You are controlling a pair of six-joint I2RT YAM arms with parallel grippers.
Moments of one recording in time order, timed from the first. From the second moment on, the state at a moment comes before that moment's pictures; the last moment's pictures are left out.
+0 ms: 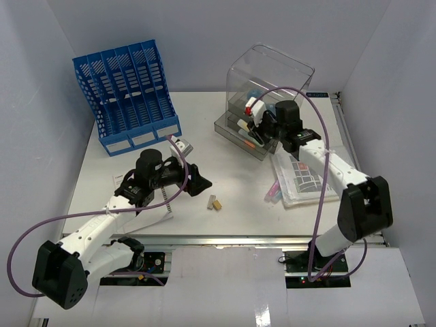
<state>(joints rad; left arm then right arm) -0.50 0.99 0.64 0.00 0.54 -0.16 0.41 1.51 1.18 -0.17 -0.38 -0.52</state>
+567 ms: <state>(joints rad) -0.70 1.22 0.64 0.17 0.49 -0.39 0.44 1.61 1.21 -0.20 -0.25 -0.46</state>
